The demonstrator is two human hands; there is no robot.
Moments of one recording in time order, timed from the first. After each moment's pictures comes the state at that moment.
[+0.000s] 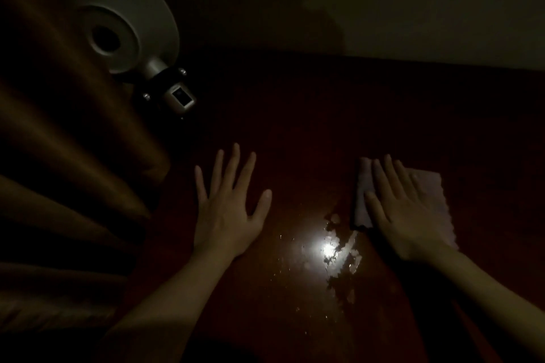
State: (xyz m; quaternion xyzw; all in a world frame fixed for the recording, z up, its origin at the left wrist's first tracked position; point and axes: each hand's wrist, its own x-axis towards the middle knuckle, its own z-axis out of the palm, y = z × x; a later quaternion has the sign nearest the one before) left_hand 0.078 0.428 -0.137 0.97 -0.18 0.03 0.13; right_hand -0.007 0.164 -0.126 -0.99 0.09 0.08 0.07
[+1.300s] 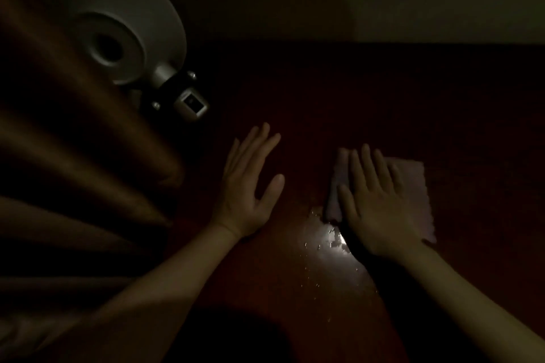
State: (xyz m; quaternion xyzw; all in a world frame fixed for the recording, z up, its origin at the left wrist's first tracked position) left_hand 0.137 0.419 -0.129 0.87 -0.31 0.08 0.37; right_hand 0.046 0.220 -0.129 -0.99 0.10 0.02 0.04
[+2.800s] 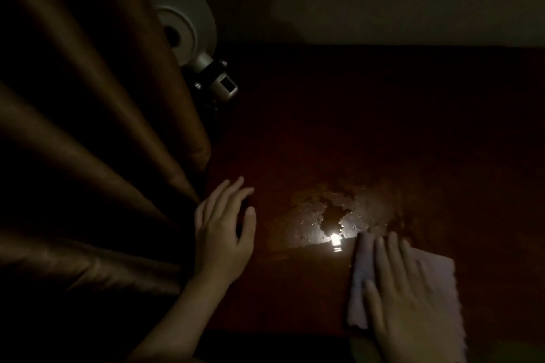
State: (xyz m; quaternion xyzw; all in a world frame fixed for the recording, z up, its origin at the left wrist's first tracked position) left_hand 0.026 0.524 -0.137 0.92 -0.19 0.08 0.33; right_hand -0.141 0.316 -0.134 -0.98 0.17 0.04 0.04
